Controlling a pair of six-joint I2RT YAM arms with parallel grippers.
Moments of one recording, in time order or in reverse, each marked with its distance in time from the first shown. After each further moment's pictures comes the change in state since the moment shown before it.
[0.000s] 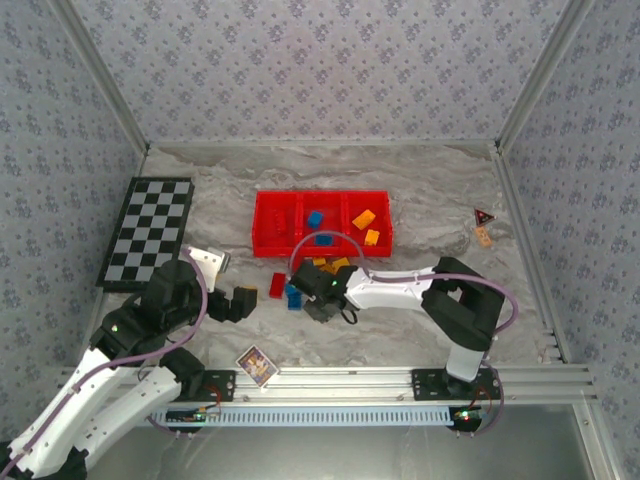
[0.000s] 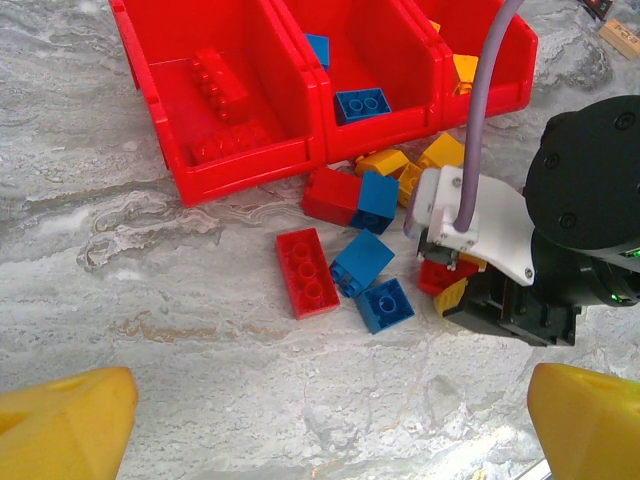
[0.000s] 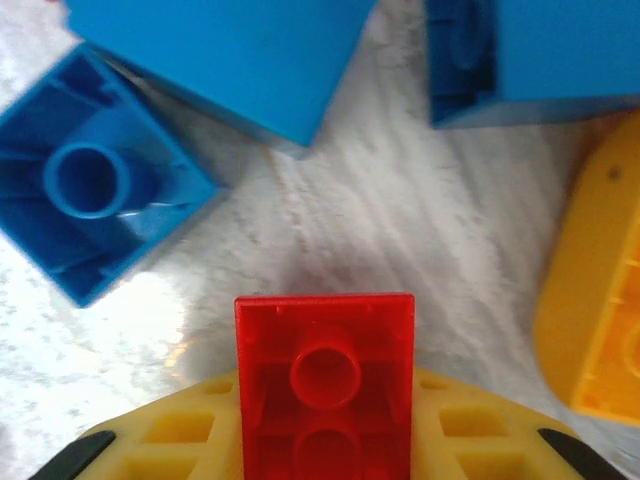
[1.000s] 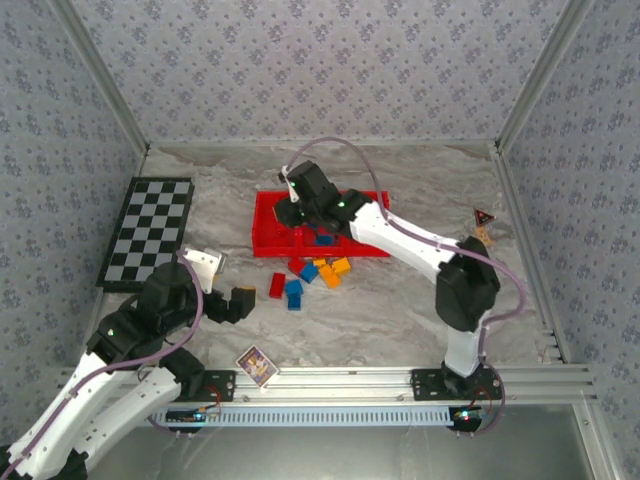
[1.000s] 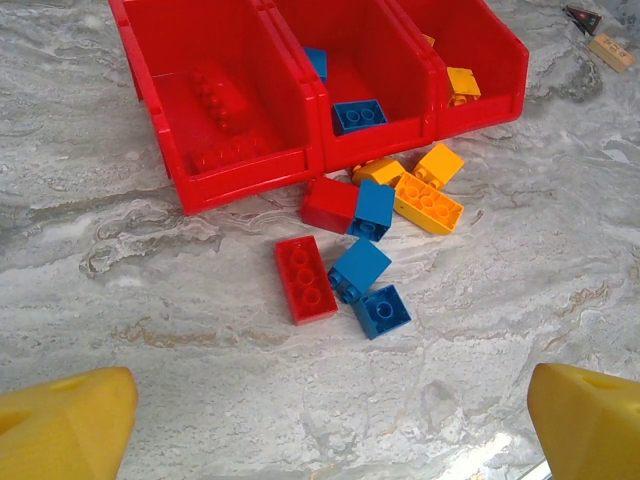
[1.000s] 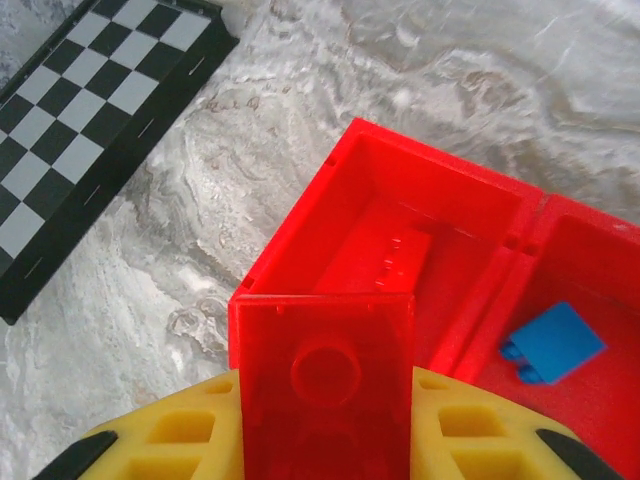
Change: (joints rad) left arm 0.002 -0.027 -0.002 0.000 0.000 0.000; right arm -0.264 0.133 0.629 0.043 -0.175 0.132
